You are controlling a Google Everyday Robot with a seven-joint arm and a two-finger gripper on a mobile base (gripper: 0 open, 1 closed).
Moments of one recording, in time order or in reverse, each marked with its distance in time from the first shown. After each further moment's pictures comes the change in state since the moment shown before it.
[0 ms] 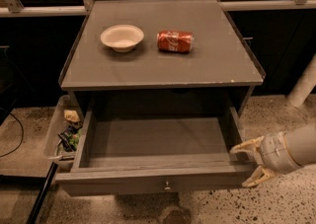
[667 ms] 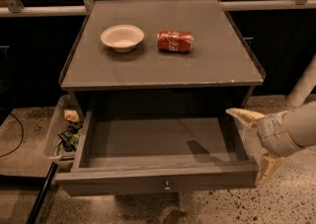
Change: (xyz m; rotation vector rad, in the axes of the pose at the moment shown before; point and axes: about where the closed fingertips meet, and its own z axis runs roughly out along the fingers) arm -0.036 -0.035 -0.038 0.032 0.045 -0.111
